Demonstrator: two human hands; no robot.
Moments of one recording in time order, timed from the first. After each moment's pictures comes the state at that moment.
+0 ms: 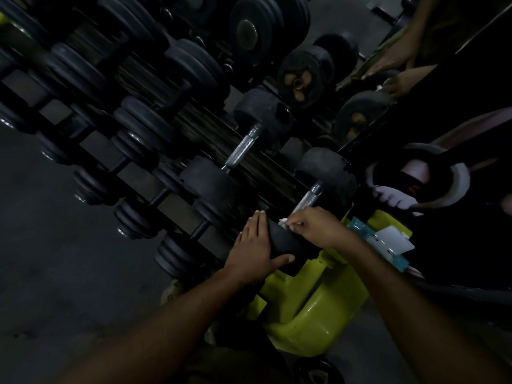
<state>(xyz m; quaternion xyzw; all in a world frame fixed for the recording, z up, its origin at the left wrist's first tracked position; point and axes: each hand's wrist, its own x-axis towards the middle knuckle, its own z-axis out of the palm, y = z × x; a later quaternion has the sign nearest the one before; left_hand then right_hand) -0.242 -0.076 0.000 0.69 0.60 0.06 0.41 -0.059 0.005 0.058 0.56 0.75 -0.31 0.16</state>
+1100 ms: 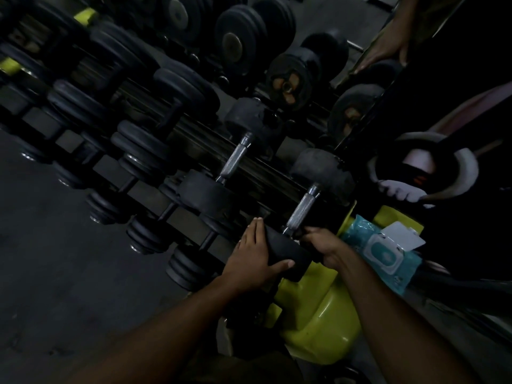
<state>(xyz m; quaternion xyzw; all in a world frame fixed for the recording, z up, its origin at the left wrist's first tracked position) -0.242 -0.072 0.003 0.70 0.59 0.03 0.39 -0.047 -0.026 0.027 0.67 0.23 -0.69 -0.15</state>
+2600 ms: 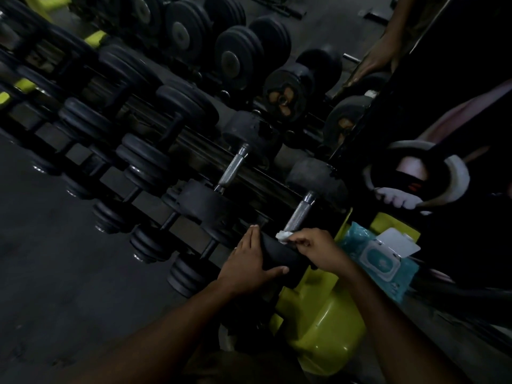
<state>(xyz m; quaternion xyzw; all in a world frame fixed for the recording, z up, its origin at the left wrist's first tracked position) -0.243 -0.068 0.011 0.70 0.60 0.02 0.40 -0.029 -0.031 0.030 0.59 0.64 -0.48 -0.08</state>
